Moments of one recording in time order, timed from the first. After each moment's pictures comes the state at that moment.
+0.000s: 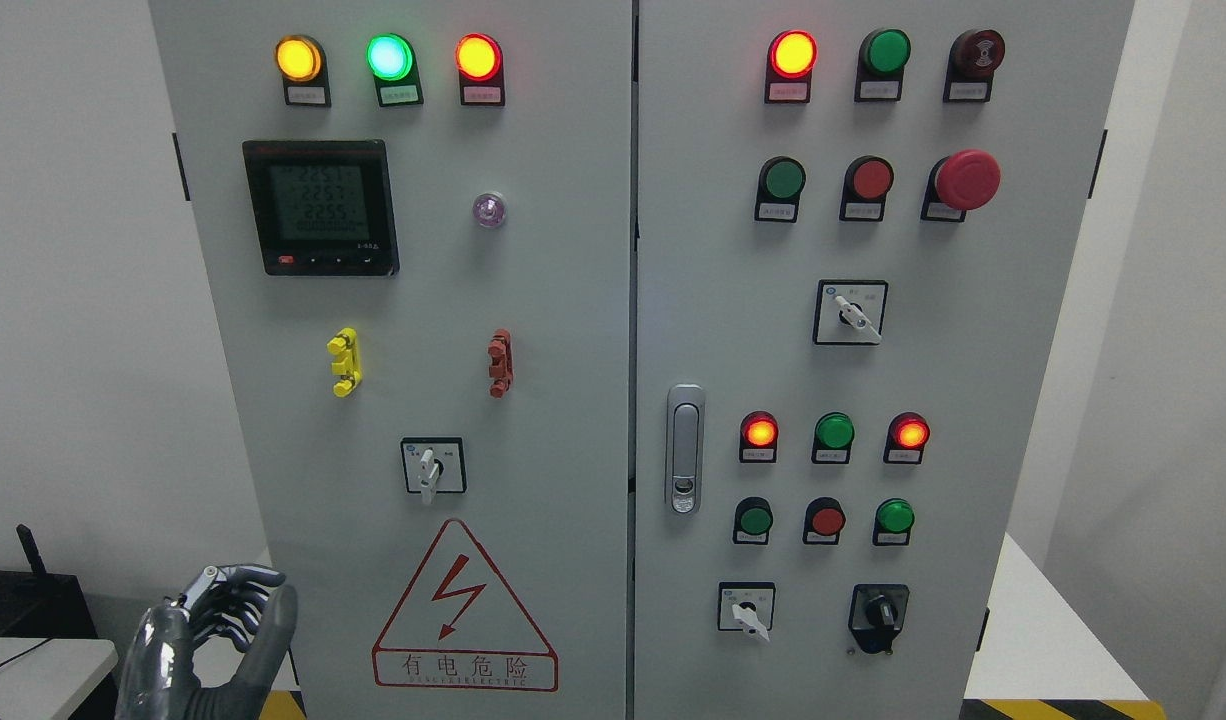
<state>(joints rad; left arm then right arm) -0.18 0.04 0.13 -1.90 -0.35 0.08 0.06 0.12 0.12 0.00 -0.09 0.00 0.00 -0.21</state>
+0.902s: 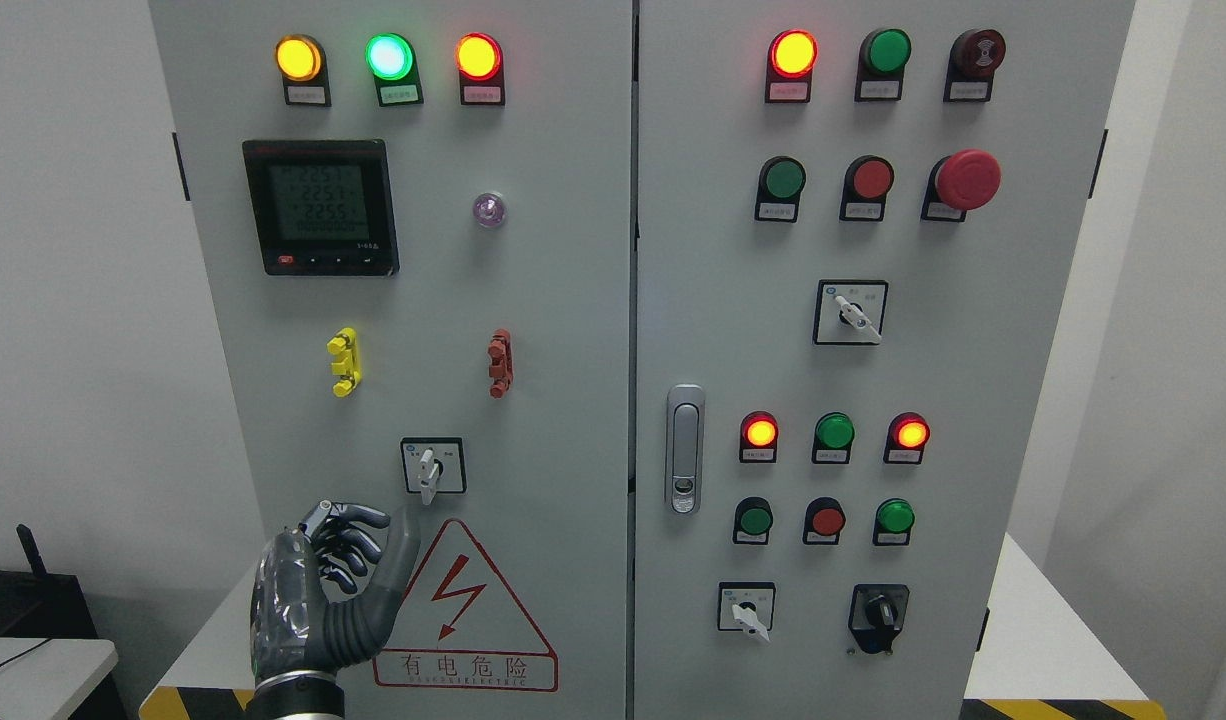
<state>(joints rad) -0.36 -0.04 -0.10 -1.88 -0.45 0.40 0.30 0.12 0.12 0.00 -0.09 0.00 0.00 -0.21</state>
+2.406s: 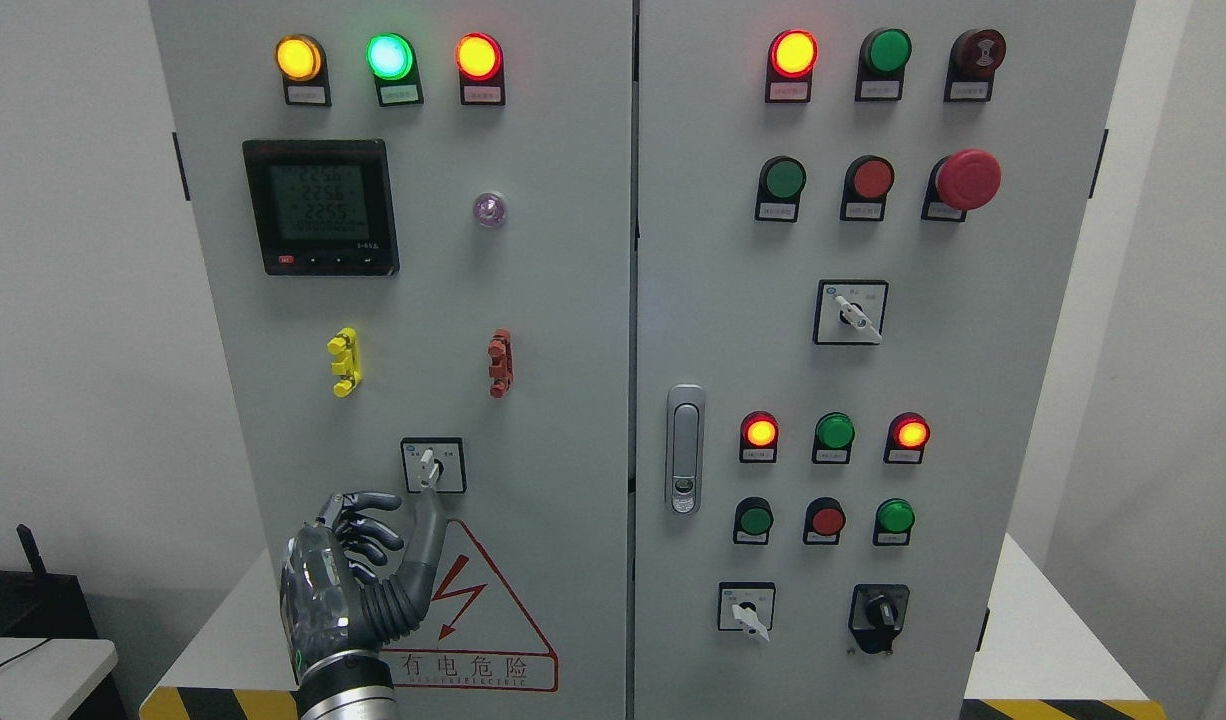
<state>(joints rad) -0.42 -0.10 -0.15 -1.80 -0.43 0.46 0.47 0.12 0.12 0.00 -0.09 0.00 0.00 -0.21</state>
